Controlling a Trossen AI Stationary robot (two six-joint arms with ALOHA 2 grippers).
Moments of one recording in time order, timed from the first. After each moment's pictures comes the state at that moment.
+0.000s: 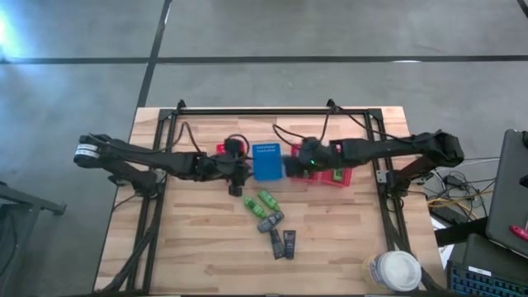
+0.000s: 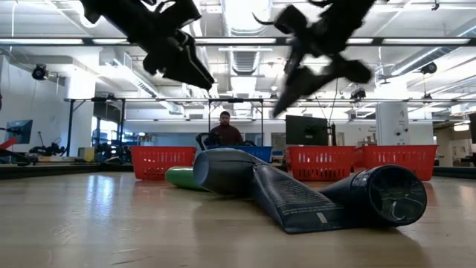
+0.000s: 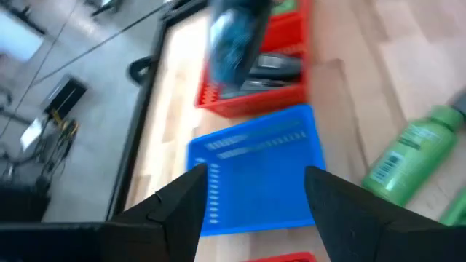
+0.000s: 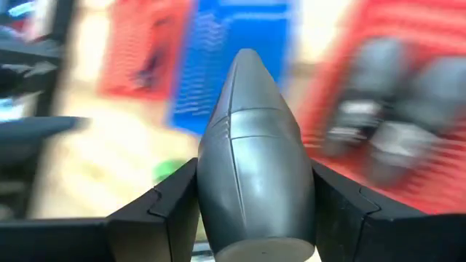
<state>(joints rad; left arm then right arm) -0.04 1.31 0.85 -0.10 -0.39 0.35 -0.02 1.44 1.11 -0.61 0.22 1.29</state>
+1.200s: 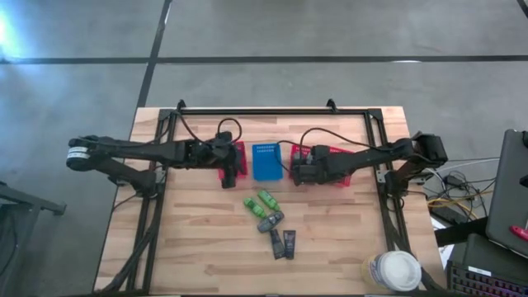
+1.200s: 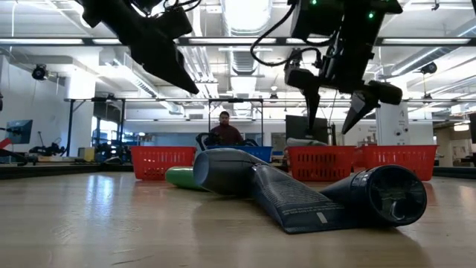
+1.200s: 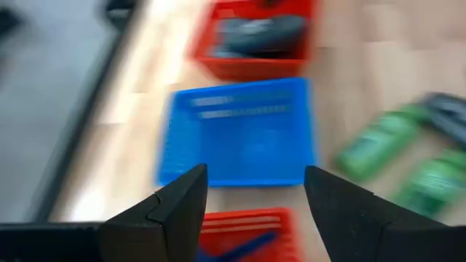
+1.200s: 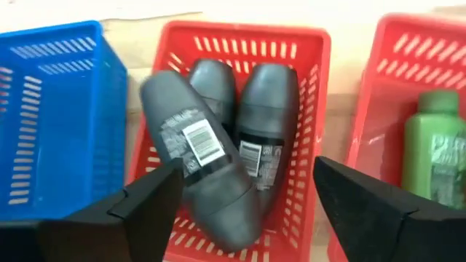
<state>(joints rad) 0.09 1.22 0.85 -0.28 -0.16 0.17 0.05 1.61 1.08 -0.87 0.54 1.62</state>
